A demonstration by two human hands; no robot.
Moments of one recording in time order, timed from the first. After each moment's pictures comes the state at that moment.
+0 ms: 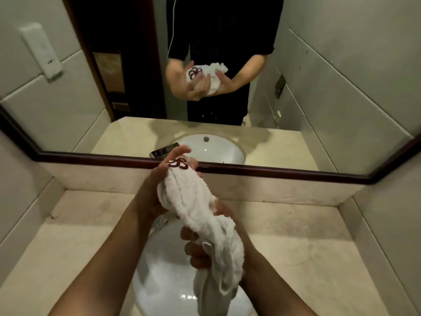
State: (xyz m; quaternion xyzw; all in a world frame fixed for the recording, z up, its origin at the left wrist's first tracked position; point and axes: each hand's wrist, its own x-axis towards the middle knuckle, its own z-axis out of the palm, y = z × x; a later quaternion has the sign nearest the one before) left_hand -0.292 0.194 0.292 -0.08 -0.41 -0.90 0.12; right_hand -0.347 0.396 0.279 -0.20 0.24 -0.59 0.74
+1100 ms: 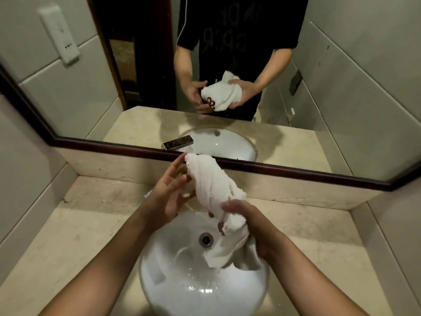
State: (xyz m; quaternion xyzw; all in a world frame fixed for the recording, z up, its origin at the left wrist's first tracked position) left_hand -0.263 0.180 0.234 0.14 -0.41 -0.88 0.18; right_hand -0.384 0.374 0.283 -0.08 0.54 -0.57 0.61
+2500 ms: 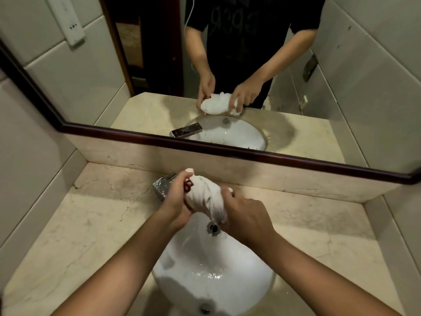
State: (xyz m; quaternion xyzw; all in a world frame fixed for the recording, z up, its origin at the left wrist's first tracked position) left_hand -0.271 0.208 0.224 0.44 -0.30 -0.83 0.14; right_hand -0.373 0.353 0.217 -0.54 0.84 0.01 0.01
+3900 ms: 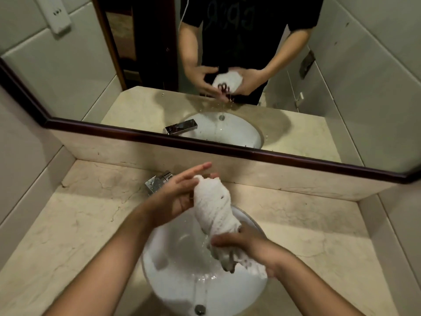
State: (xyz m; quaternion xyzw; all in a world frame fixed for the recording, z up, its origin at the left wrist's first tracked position) left_hand -0.261 0.182 0.212 0.17 -0.41 -0.90 0.06; right_hand -0.360 0.390 0.246 -0.16 0.61 -0.45 0.63
